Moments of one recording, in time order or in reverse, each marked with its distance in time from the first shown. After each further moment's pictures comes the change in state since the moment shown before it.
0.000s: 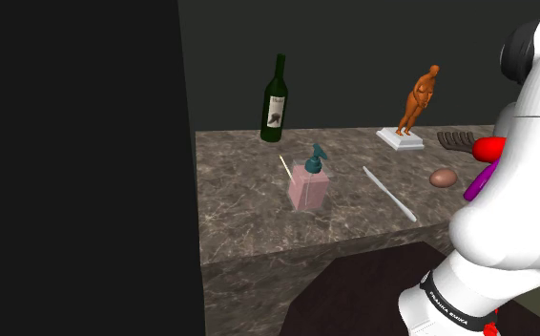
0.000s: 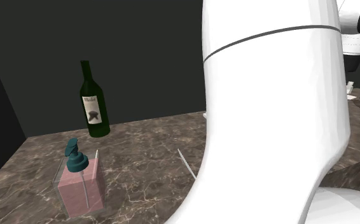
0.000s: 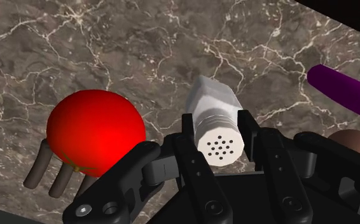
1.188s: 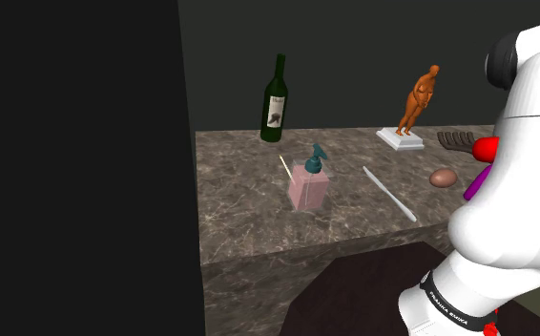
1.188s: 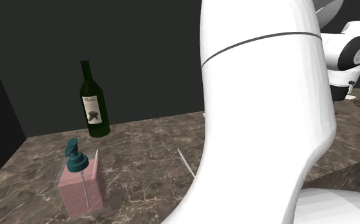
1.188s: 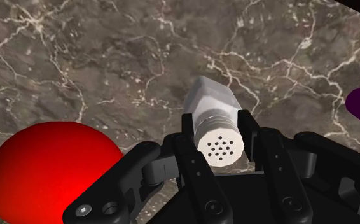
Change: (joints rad) arm -0.034 0.081 0.076 -0.149 0.101 0.189 -0.075
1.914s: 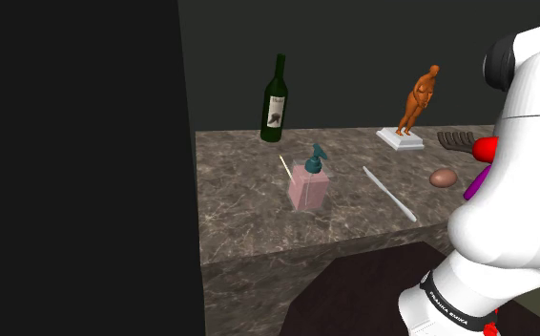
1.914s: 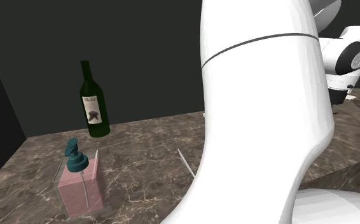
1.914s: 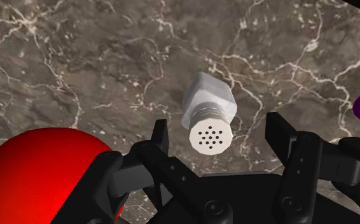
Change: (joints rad) arm -0.011 0.016 0.015 -0.010 0.018 0.021 -0.012
